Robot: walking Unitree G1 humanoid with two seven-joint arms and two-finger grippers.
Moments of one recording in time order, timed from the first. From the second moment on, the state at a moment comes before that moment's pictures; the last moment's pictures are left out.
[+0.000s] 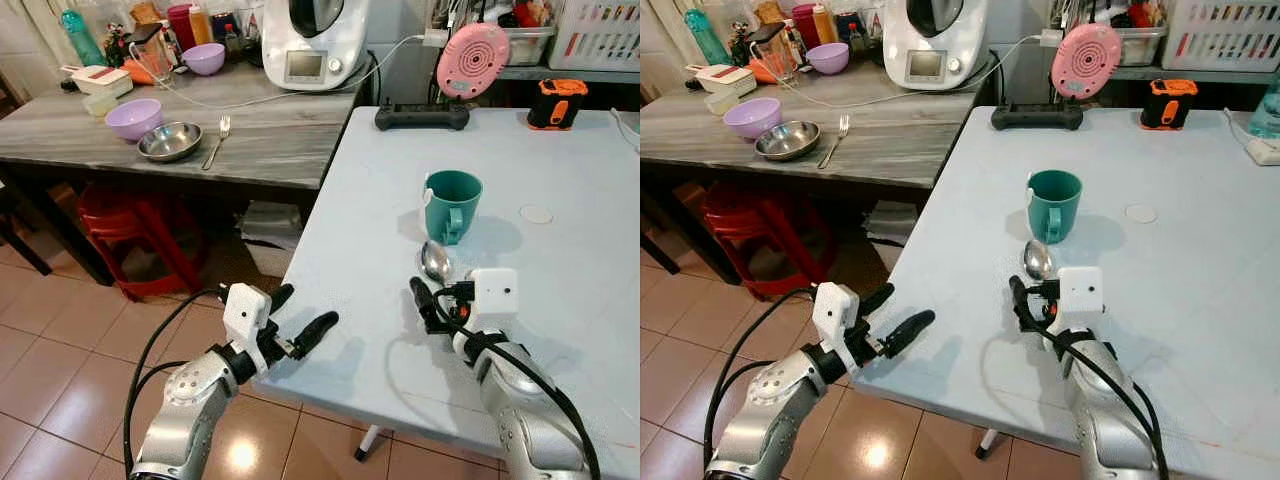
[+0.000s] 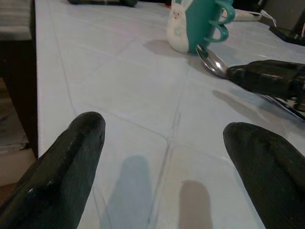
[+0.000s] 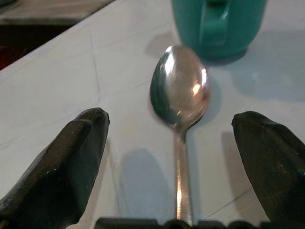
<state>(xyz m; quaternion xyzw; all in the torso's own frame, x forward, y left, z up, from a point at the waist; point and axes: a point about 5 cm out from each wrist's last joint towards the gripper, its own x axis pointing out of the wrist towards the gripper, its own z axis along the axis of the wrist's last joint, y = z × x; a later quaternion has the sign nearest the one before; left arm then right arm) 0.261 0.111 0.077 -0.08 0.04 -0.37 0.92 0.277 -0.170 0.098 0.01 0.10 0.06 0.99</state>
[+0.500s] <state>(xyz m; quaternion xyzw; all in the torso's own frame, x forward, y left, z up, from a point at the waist) 0.258 0.107 0.078 -0.07 0.04 -0.40 0.91 0.282 -0.173 0.098 0.03 0.12 0.08 0.99</state>
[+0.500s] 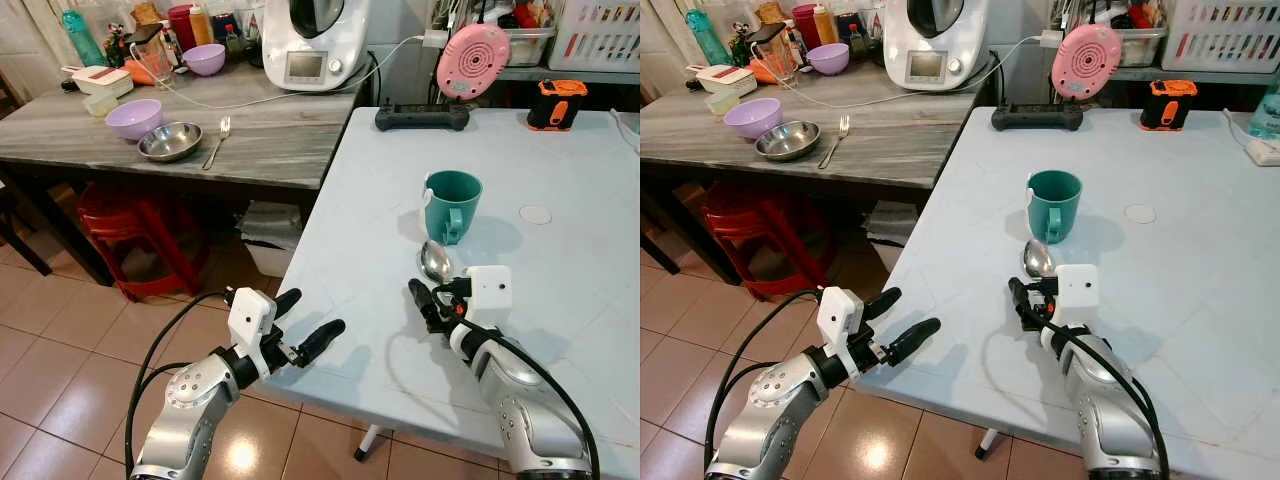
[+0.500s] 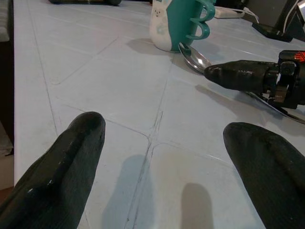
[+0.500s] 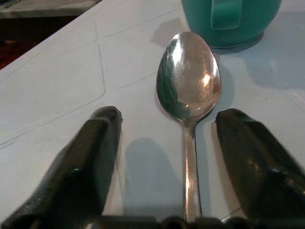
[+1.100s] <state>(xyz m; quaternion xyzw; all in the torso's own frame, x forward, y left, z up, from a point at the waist) 0.259 0.107 0.079 -0.07 0.04 -0.41 0.91 0.285 -0.184 0.098 0.01 0.16 0.09 0.98</state>
